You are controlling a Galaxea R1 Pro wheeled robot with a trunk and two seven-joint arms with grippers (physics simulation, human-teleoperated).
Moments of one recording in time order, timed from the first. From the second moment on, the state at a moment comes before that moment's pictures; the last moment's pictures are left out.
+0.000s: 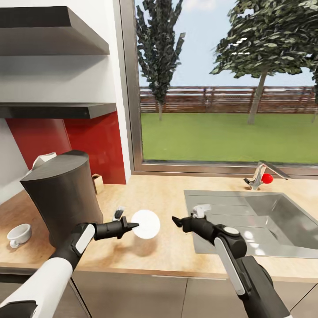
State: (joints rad) left arm -0.75 0.07 0.04 -0.61 0.52 0.90 -0.74; right arm -0.41 -0.01 0.19 -1.52 -0.24 0.71 0.19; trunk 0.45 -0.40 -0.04
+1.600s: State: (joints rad) left arm -0.74 0.04 0.23 -0.49 0.59 0.64 -0.64; right arm -0.41 -0.04 0.19 -1.52 -0.23 0.56 0.19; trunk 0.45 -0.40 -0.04
